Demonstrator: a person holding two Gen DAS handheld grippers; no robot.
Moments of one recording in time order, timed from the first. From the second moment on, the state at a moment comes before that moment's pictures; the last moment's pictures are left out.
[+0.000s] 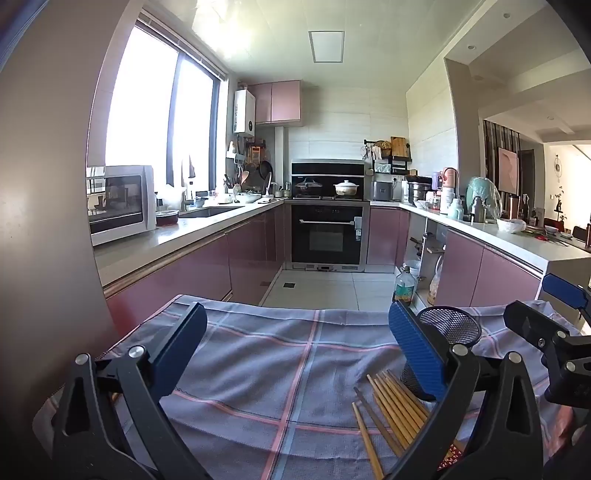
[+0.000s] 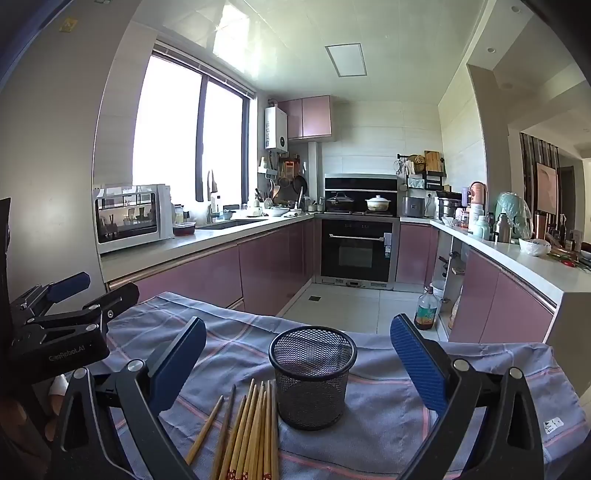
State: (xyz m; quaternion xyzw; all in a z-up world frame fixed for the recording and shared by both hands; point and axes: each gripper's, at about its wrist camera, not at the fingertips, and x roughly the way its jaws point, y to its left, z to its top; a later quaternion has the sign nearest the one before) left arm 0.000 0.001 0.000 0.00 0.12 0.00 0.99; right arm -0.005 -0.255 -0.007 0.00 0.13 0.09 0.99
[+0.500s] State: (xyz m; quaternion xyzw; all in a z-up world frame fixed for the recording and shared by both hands) left arm 0.000 0.000 0.002 0.01 0.11 -0.01 0.99; right arm -0.005 -0.254 -0.006 0.01 0.11 0.09 0.99
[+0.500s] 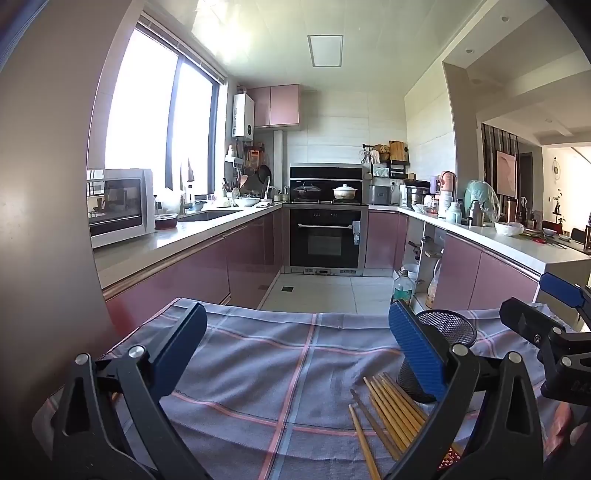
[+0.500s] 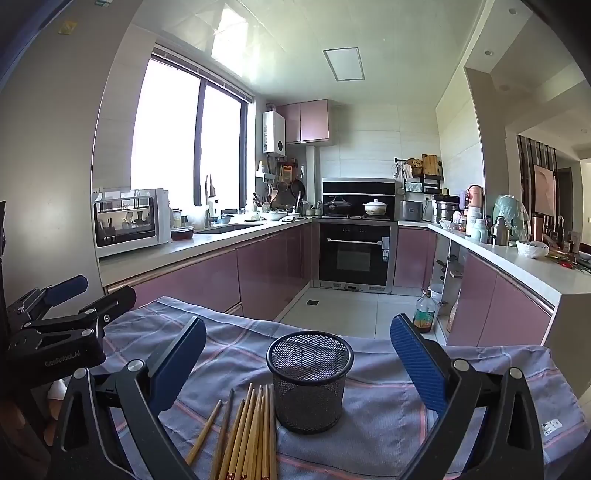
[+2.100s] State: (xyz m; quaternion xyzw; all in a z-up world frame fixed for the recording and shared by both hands) left arm -0.003 -0.001 -0.005 0.00 0.11 -0.01 0.99; right arm -0.007 -0.252 -0.006 0.00 0.11 0.09 0.99
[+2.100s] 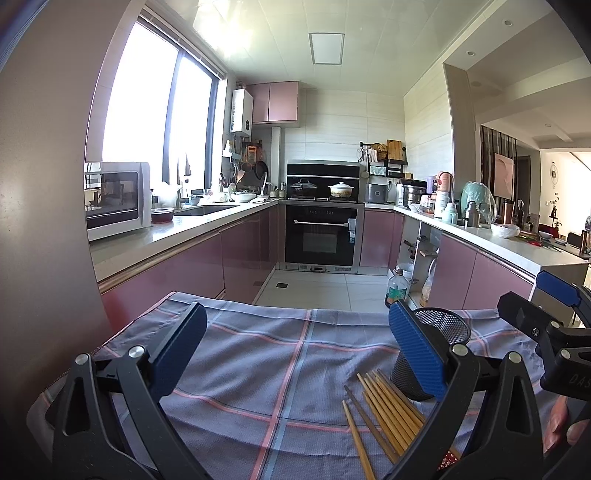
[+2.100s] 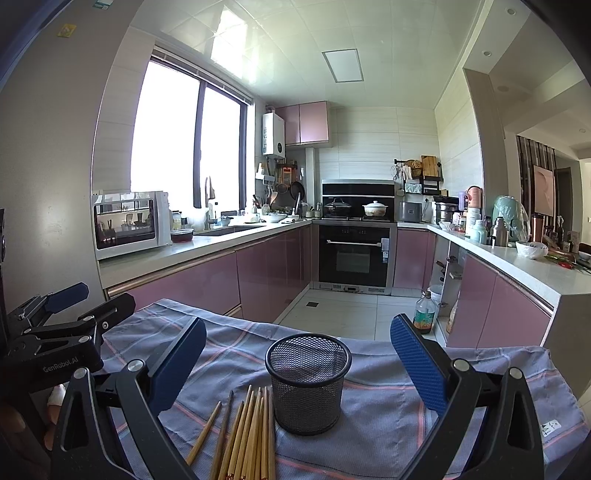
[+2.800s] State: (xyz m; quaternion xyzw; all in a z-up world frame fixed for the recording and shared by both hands) left arm -0.004 -0.002 -0.006 0.00 0.12 -0.02 0.99; right arm -0.007 -0.253 -0.006 0.01 0.11 0.09 0.99
